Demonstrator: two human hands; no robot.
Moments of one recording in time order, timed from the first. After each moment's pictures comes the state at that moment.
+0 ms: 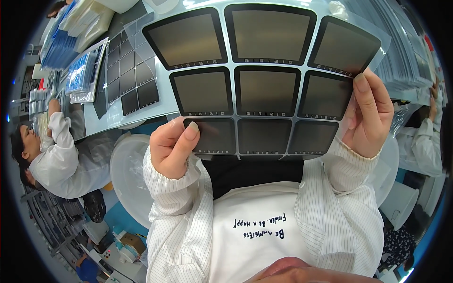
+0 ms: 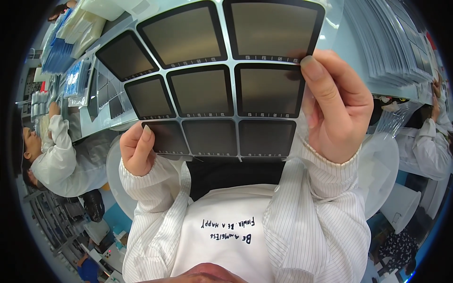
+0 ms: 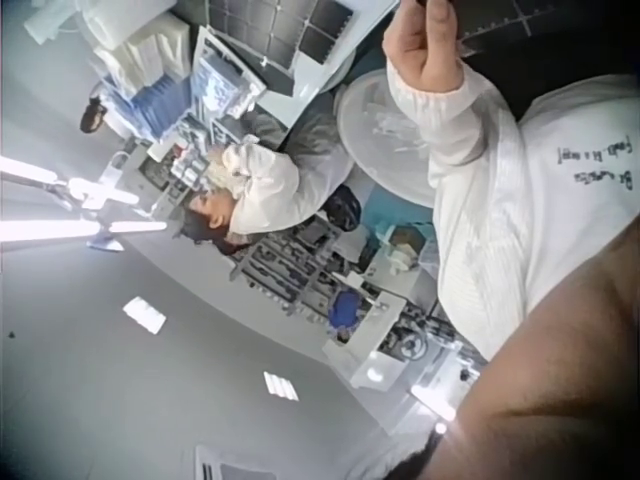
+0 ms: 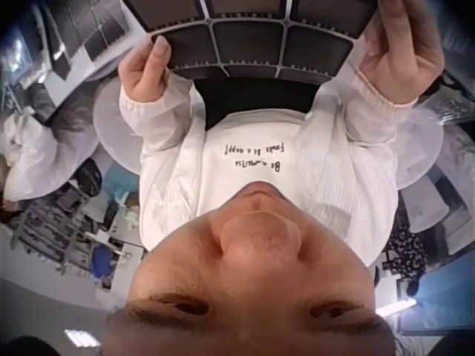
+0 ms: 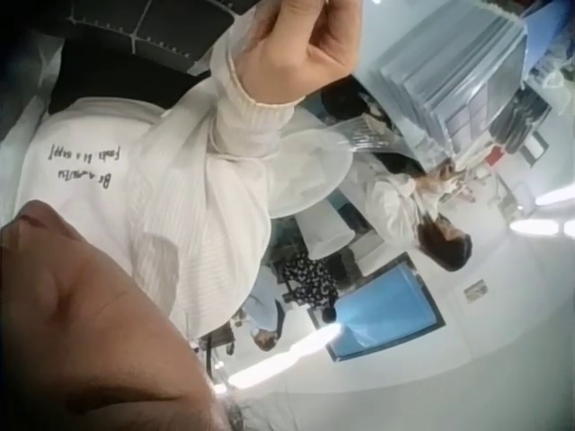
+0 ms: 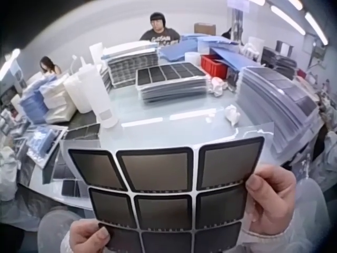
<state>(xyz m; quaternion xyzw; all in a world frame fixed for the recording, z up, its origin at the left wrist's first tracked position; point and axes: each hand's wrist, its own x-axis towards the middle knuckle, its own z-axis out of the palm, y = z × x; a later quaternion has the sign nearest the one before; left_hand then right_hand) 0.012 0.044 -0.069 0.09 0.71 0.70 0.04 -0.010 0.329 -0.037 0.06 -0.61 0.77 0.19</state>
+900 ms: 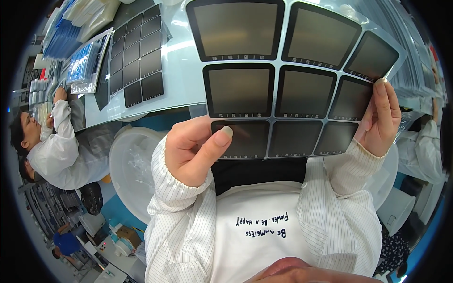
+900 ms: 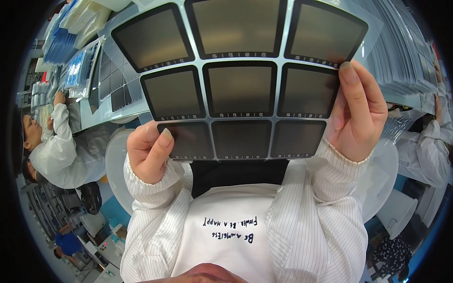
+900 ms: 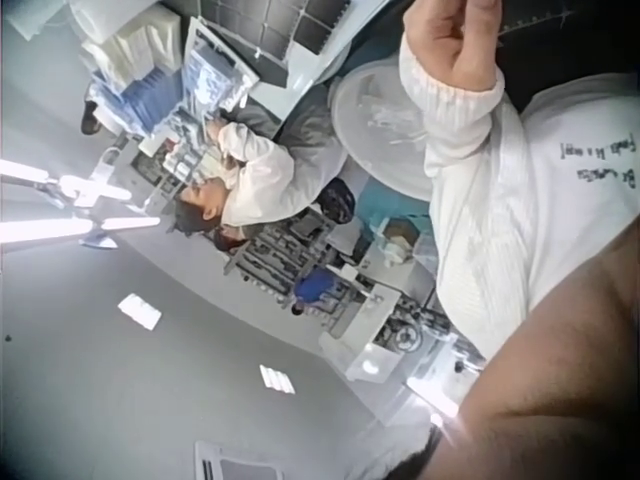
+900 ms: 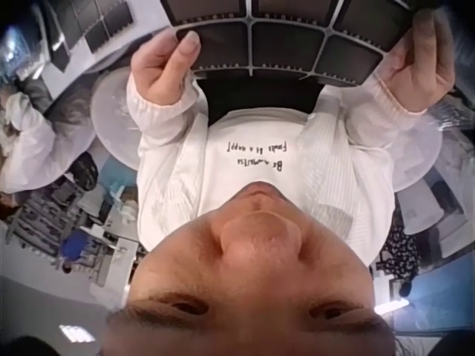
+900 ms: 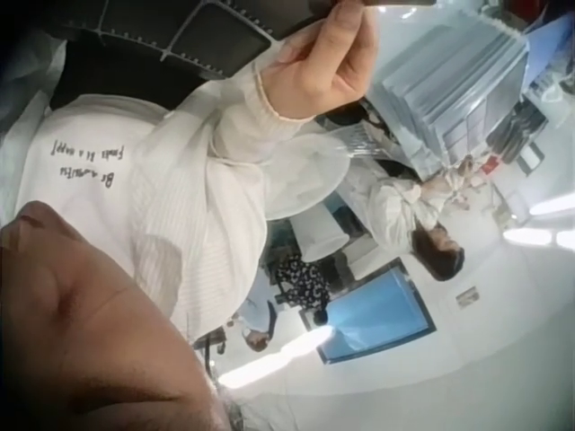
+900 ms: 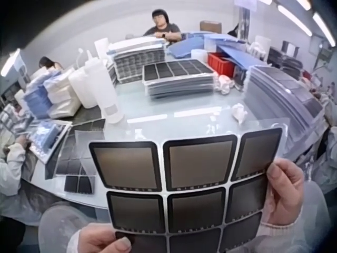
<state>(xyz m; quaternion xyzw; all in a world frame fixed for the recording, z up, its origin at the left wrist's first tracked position) 0.016 0.063 -0.051 0.13 0.70 0.70 0.07 -0.010 0.350 -0.050 0.00 -0.56 0.80 0.21</state>
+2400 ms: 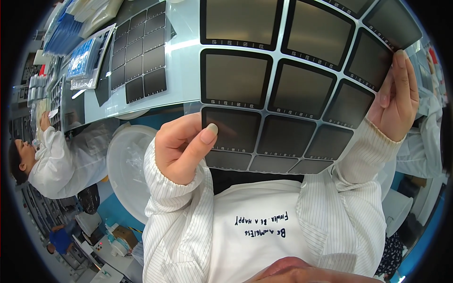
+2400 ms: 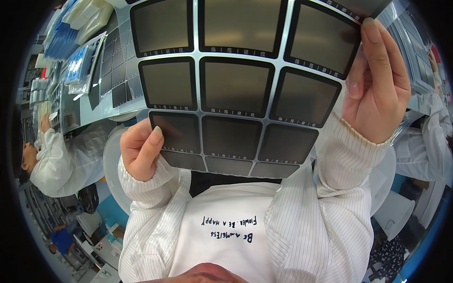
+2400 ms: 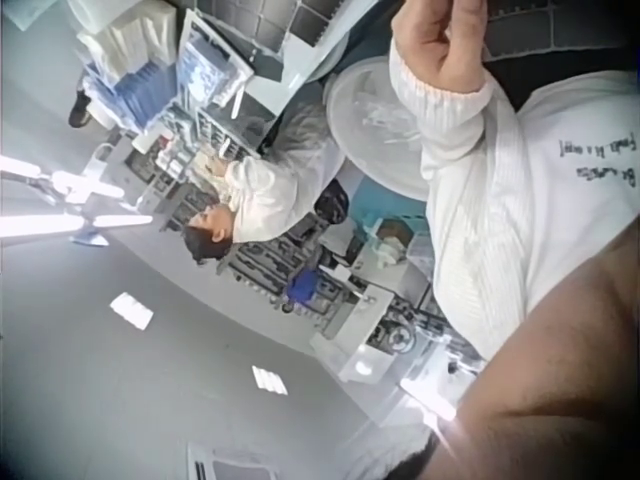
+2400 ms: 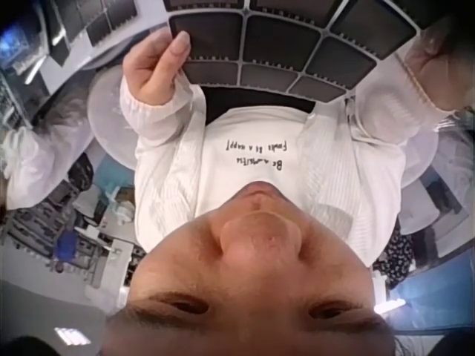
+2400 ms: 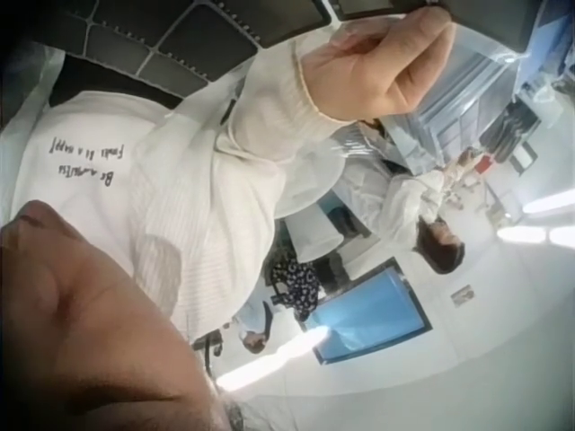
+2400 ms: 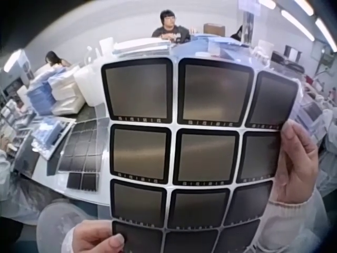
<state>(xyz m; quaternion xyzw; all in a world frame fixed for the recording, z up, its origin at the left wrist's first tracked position) 0.022 0.041 -0.058 0.13 0.71 0.69 0.05 -0.039 0.352 -0.024 0.12 -0.62 0.72 0.28</state>
